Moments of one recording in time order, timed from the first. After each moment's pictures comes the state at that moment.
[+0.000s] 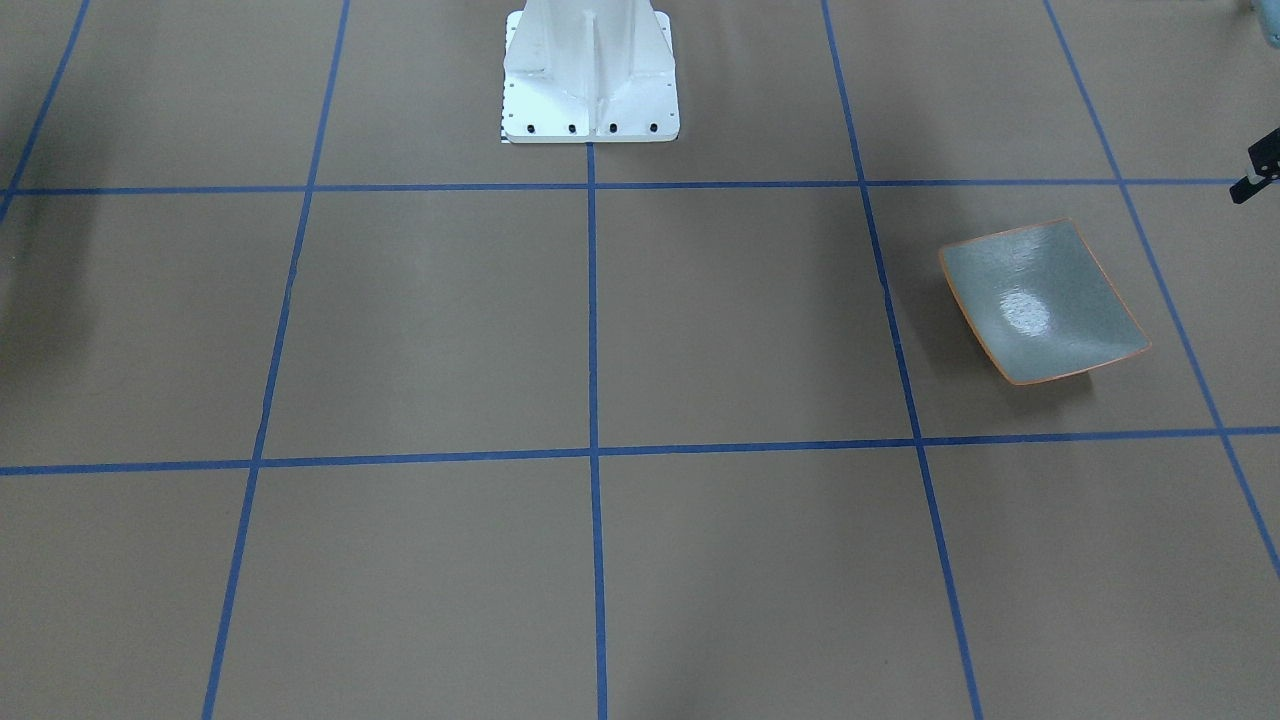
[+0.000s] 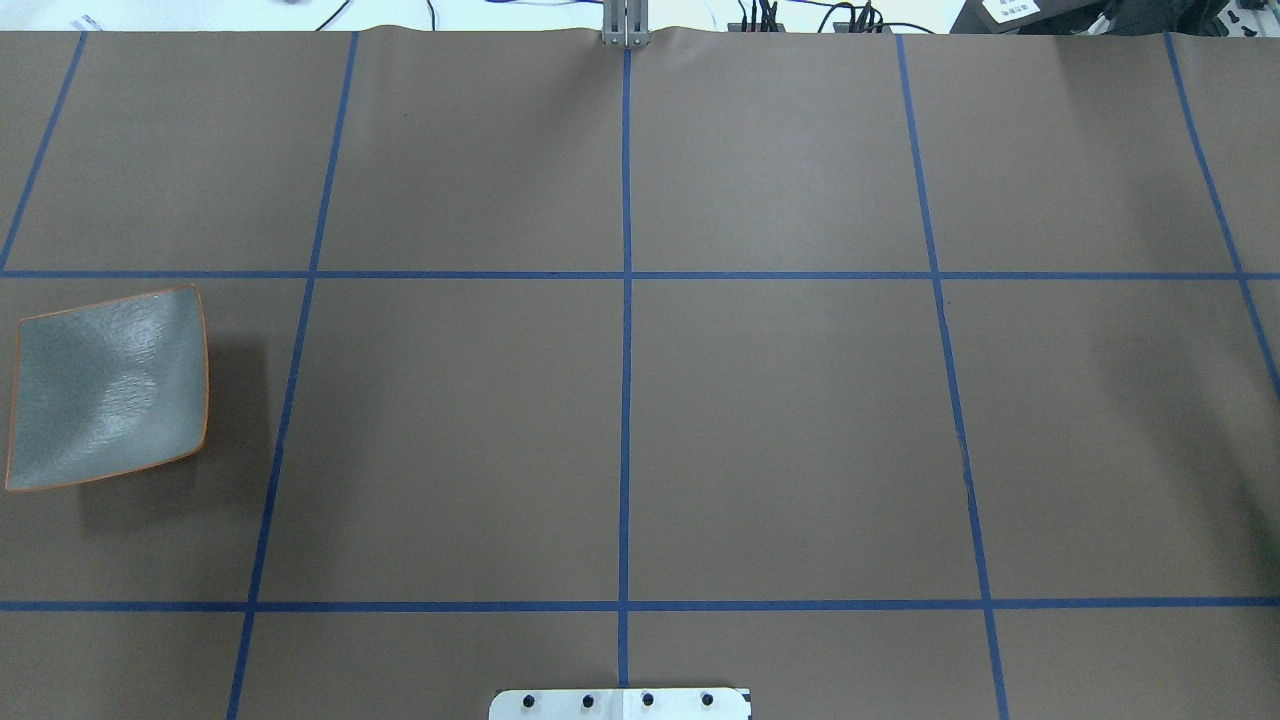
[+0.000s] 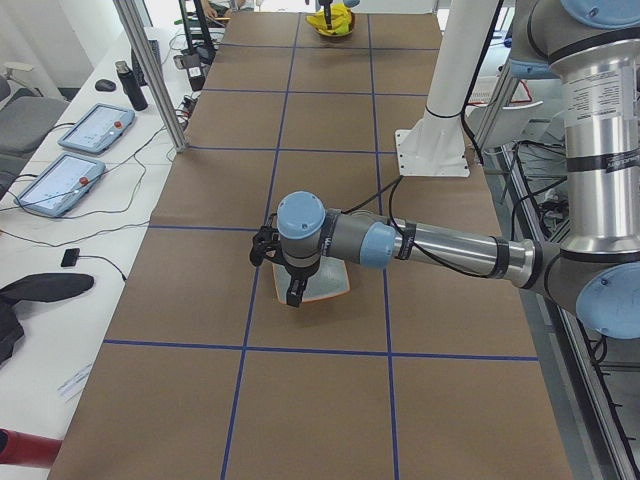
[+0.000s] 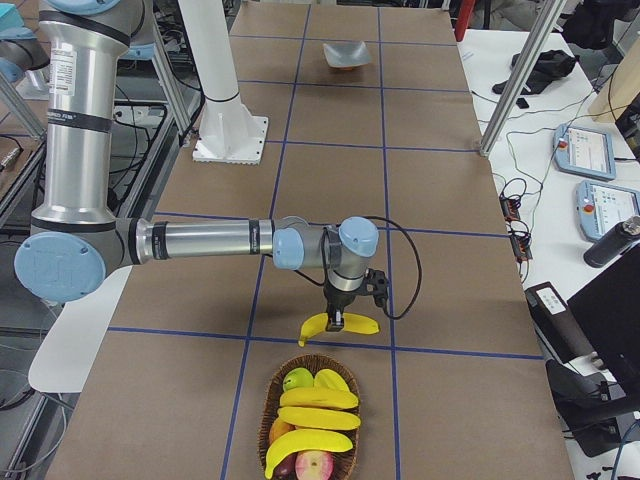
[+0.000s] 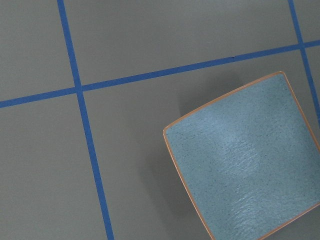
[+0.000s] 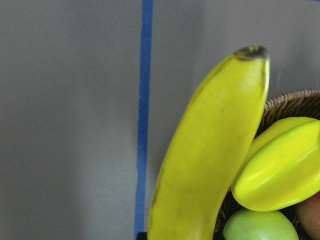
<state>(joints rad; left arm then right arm) -1.48 -1.42 -1.90 -1.63 -2.48 -0.01 1.33 -1.67 1.75 -1.64 2.19 0.14</state>
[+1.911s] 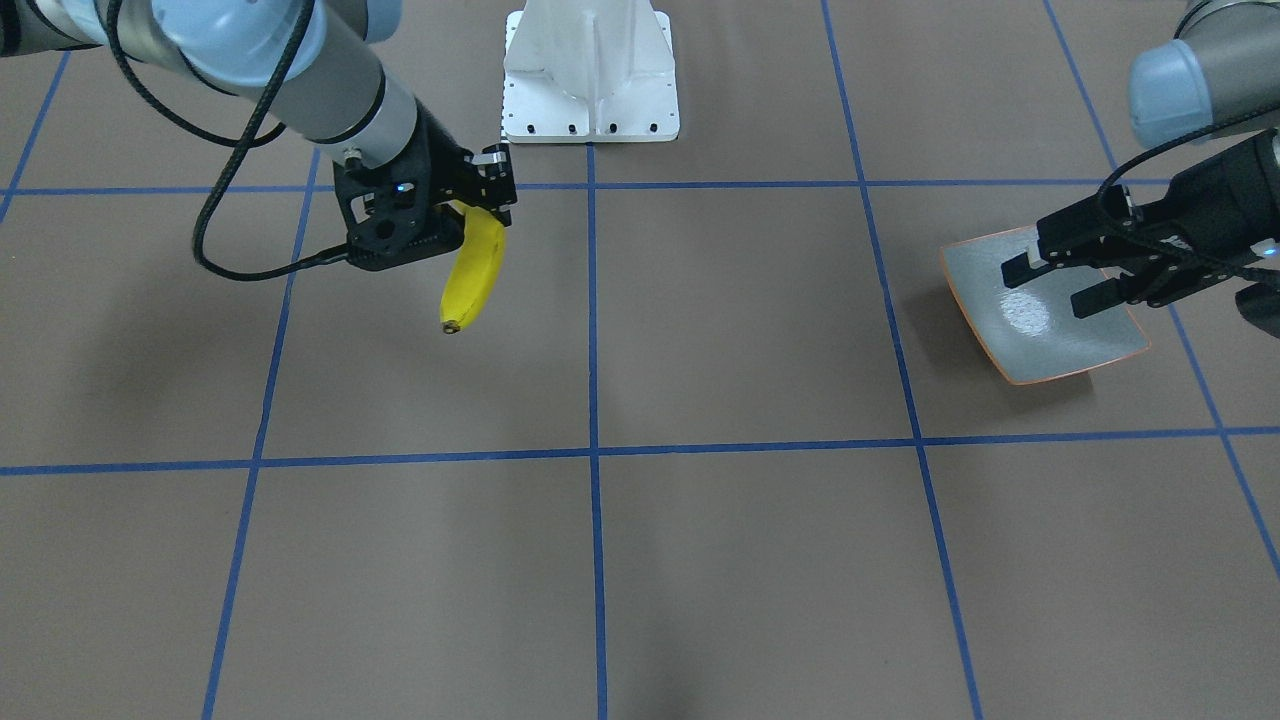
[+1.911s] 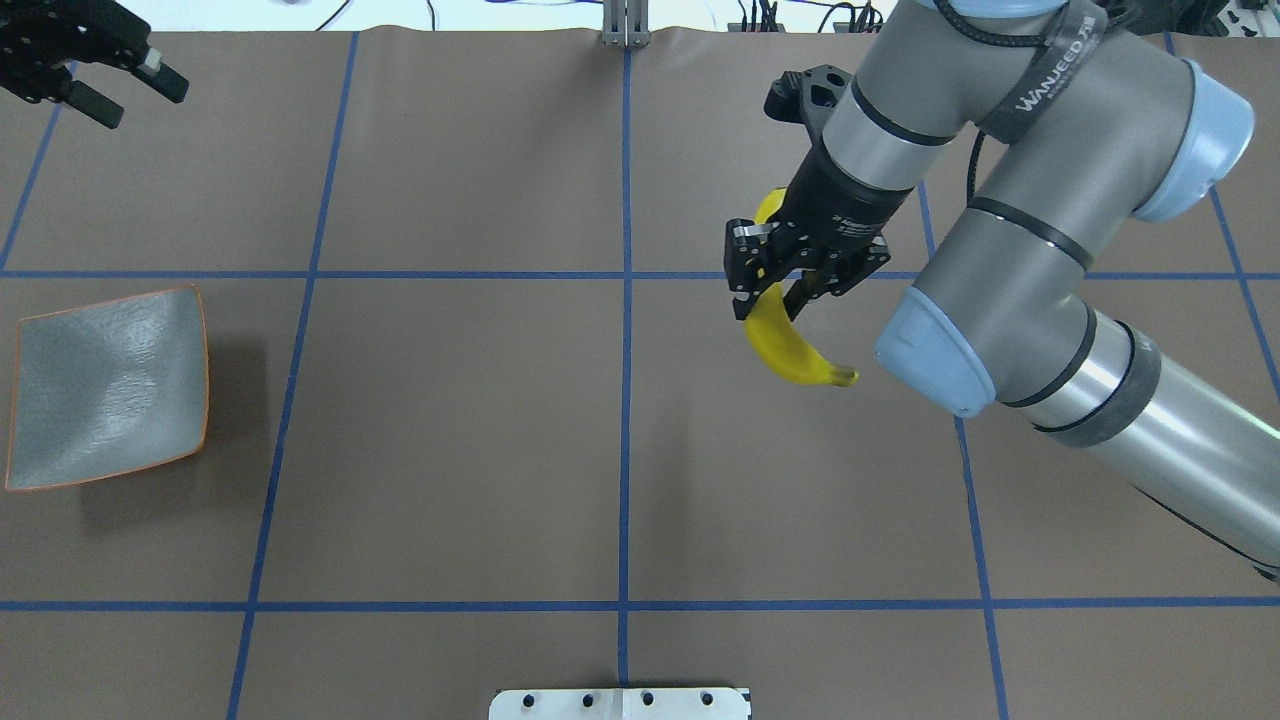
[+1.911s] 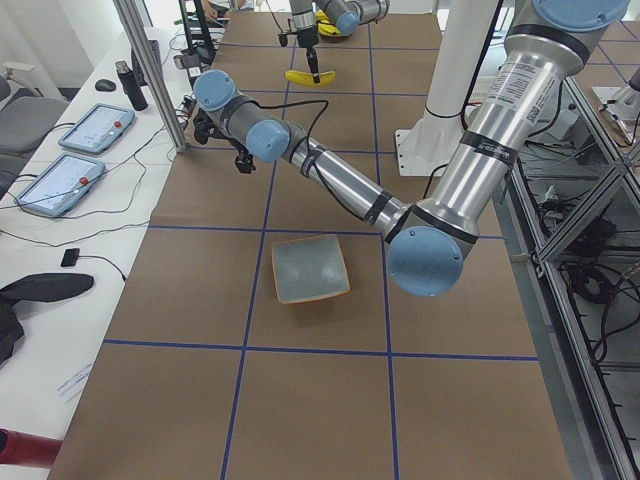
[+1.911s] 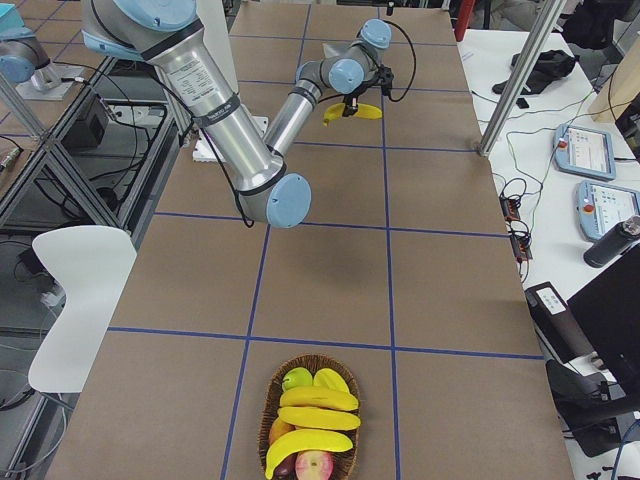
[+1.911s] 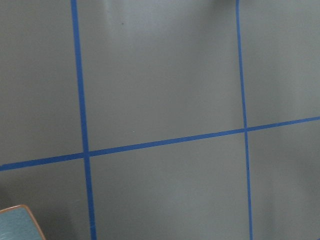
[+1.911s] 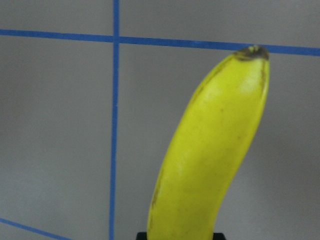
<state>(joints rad) -1.26 -2.06 -1.71 -1.66 -2.76 -0.68 0.77 -0.88 1.83 -1.67 2.42 1.04</state>
